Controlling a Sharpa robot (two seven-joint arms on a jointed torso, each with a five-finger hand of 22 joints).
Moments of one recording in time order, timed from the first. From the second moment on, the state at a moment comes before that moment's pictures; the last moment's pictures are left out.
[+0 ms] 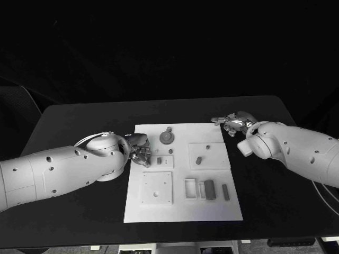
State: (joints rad) left arm 1.29 -0.69 -0.23 1.42 -1.33 -0.14 -0.35; left_hand 1.29 -0.14 0.40 -0.10 0.19 1.02 0.14 0.34 0.41 1.01 0.09 0.98 0.42 1.13 -0.05 1.44 1.14 0.14 0.98 -0.08 1.64 0.49; right arm 1.17 -0.66 -0.01 1.01 -0.56 -0.26 -0.04; right_hand 0.91 -0.11 0.34 -0.10 0.19 0.89 0.15 0.33 0.54 1.02 0.04 1.31 0.75 1.03 -0.04 1.61 0.91 0.21 0.76 0.00 1.66 0.70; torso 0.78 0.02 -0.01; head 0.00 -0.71
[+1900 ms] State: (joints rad) left arm 1.29 -0.69 -0.23 1.41 -1.33 -0.14 -0.34; left_hand 1.33 -0.14 0.41 -0.12 0.19 1.02 0.14 0.34 0.41 1.01 0.09 0.98 0.42 1.13 -0.05 1.44 1.14 0.14 0.98 -0.07 1.64 0.49; right arm 1.17 -0.66 -0.01 1.01 -0.56 -0.26 -0.04; right_hand 0.91 -0.11 0.34 -0.10 0.19 0.89 0.15 0.33 0.54 1.02 0.04 1.30 0.75 1.03 -0.04 1.61 0.91 0.21 0.76 0.00 1.66 0.70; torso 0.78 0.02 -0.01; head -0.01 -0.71
